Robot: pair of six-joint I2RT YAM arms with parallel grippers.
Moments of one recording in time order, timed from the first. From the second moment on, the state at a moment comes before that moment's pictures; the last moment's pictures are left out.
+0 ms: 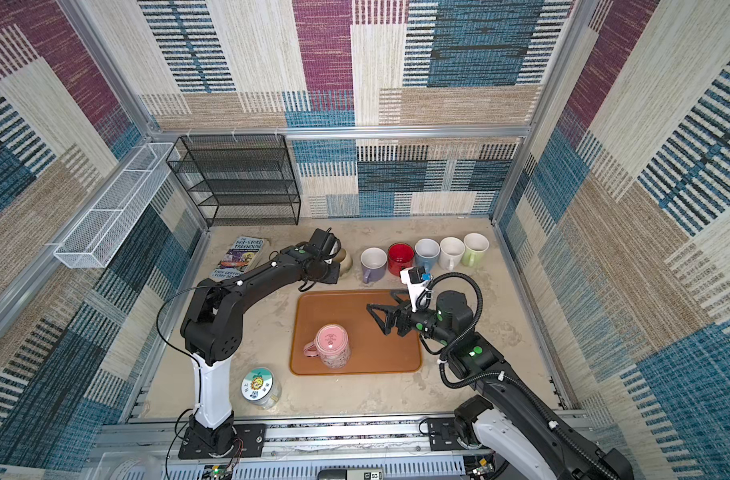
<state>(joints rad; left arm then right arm) -0.55 2.06 1.61 -0.58 -0.12 -0.28 0.50 0.79 0.55 0.03 -0.43 0.39</state>
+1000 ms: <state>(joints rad) -0.62 2.09 1.63 -0.56 -0.16 -0.30 0.50 0.72 0.54 -0.02 -0.41 0.39</state>
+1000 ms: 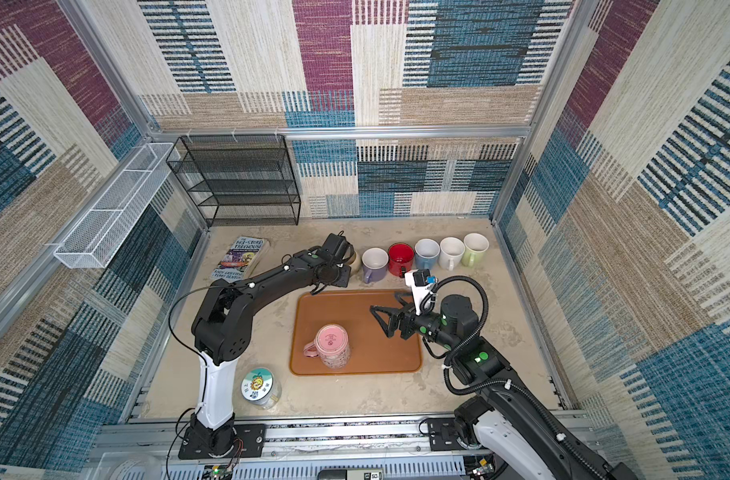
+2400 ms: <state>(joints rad) -0.64 1.40 1.07 -0.57 -0.13 -0.34 0.79 0.93 0.64 -0.35 -0.22 0.38</state>
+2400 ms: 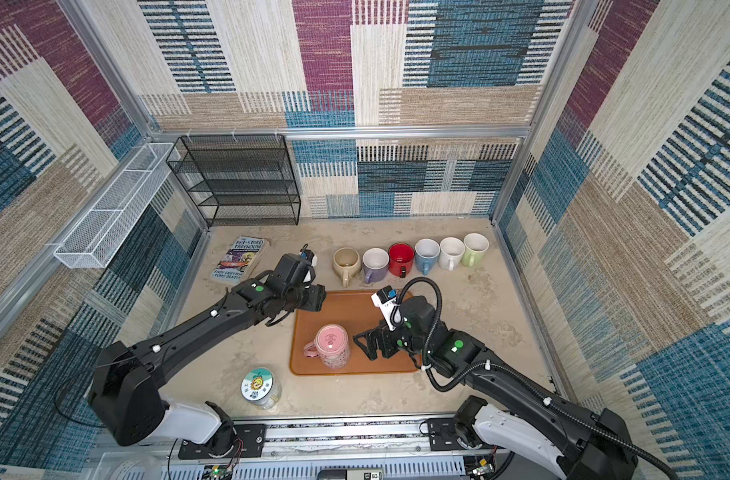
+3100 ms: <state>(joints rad) -0.64 1.23 0.71 -0.49 -0.10 -0.43 1.00 1.22 0.62 -0.21 -0.12 0.61</state>
